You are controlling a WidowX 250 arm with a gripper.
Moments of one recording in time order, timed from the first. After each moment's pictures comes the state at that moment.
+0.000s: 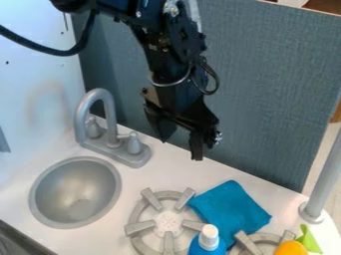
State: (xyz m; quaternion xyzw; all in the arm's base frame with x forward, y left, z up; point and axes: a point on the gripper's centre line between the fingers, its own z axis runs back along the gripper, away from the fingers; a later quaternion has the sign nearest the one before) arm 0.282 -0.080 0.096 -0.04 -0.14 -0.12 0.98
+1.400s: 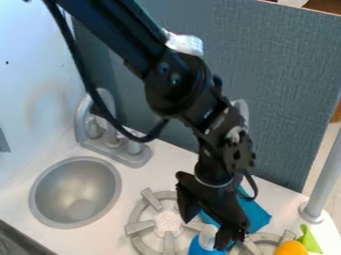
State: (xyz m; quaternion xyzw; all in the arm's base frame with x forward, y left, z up) arm 0.252 -0.136 -0.003 0.00 -0.05 -0.17 0.99
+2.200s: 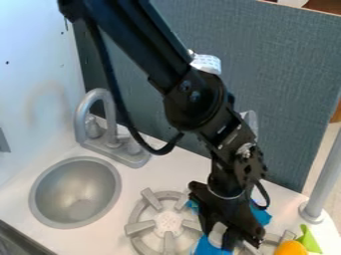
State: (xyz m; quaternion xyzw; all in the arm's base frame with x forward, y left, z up) arm 0.265 -0.152 -0.018 -0.02 -0.07 -0.15 0.99
